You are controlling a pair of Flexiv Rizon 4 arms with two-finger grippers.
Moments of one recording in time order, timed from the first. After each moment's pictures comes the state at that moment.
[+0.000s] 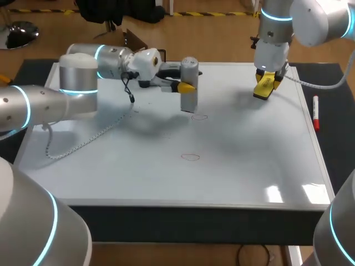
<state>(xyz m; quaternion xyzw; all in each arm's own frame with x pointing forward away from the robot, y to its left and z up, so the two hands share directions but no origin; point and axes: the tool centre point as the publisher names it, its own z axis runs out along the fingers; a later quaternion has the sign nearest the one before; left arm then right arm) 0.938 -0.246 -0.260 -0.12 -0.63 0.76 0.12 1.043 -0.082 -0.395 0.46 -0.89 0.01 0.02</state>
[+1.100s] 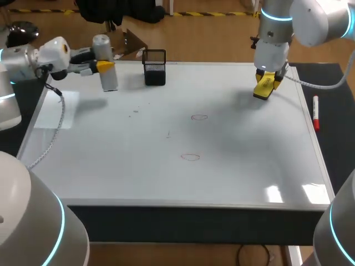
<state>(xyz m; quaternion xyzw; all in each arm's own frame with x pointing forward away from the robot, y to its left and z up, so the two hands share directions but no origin) 1.028 0.004 -0.241 0.03 -0.65 0.76 -0.06 1.043 -0.082 -0.395 0.46 -0.89 0.01 0.02</state>
